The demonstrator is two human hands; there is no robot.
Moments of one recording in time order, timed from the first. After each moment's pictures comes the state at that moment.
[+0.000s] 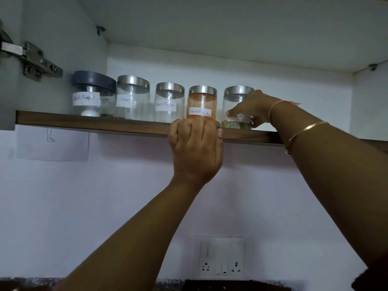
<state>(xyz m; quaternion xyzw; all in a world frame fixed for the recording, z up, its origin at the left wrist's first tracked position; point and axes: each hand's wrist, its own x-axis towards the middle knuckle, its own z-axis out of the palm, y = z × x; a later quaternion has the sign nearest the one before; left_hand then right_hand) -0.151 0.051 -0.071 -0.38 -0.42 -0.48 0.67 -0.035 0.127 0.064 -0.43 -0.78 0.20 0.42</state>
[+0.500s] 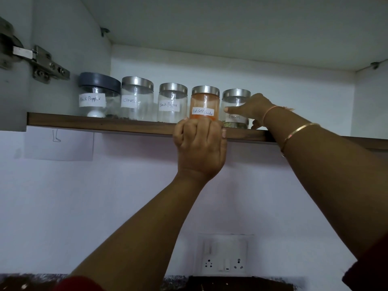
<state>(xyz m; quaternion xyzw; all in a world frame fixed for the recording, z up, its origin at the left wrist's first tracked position) -0.153 0.053 -0.070 -0.37 -0.42 -0.47 0.68 -0.039 0.130 0.057 -0.41 -0.78 0.17 0.44</state>
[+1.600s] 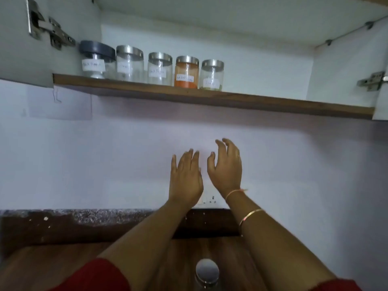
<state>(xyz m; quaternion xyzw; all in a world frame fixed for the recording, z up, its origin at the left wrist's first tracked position) -0.090 -0.020 -0.238 -0.57 -0.69 -0.31 0.31 0.005 0.045 -0.206 -0.34 -0.73 -0.09 0.58</state>
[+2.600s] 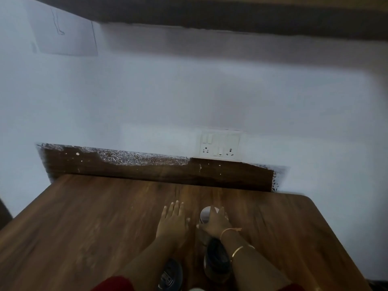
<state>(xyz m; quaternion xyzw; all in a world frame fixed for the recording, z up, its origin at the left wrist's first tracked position) -0.074 -0.063 -0.472 -0.51 -0.86 -0.06 -0.07 0.034 0.054 -0.480 -0.46 -0.83 0.31 -0.02</state>
